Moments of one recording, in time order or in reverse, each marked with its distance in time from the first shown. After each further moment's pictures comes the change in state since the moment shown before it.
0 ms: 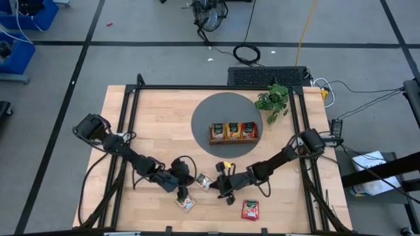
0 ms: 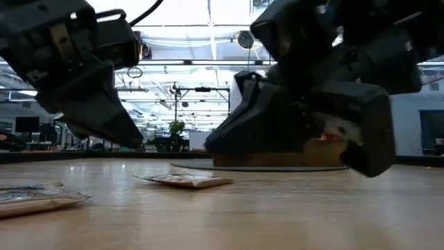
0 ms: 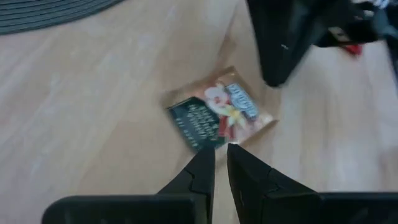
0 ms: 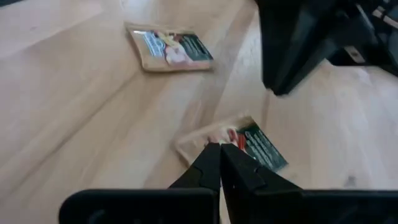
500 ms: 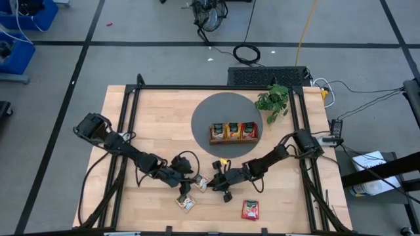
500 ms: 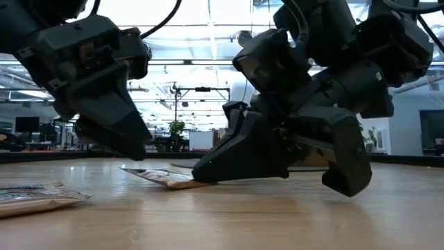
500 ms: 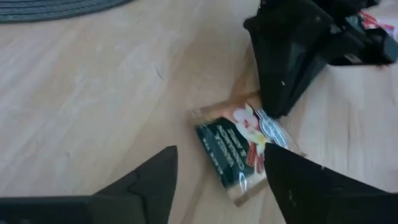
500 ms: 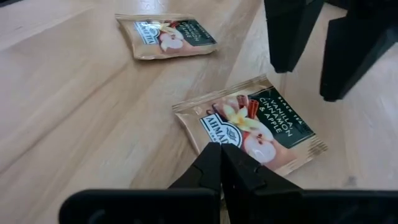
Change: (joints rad) left arm 0.058 0.000 0.000 -0.032 0.049 -0.041; right arm -0.072 0.091 0.005 0.018 -0.119 0.079
